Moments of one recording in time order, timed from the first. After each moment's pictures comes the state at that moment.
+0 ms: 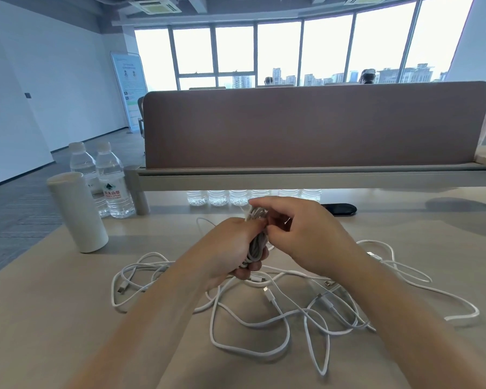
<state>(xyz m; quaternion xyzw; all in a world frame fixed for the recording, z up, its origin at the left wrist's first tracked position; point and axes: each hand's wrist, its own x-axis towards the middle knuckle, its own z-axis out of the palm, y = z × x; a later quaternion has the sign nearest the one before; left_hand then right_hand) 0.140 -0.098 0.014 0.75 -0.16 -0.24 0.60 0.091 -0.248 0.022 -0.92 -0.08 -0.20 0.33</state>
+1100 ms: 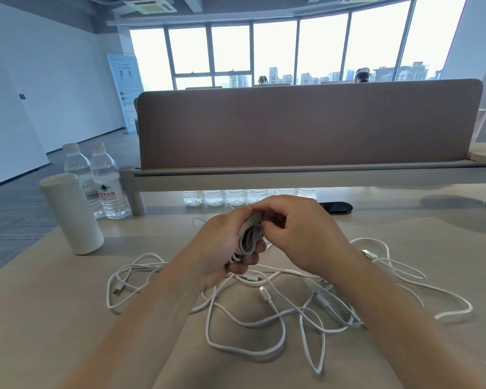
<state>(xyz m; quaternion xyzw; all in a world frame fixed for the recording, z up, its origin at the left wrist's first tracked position) 0.147 -0.098 0.007 0.68 -0.17 -0.25 0.66 0.094 -0.249 0.019 -0.92 -0.07 -0.22 0.32</state>
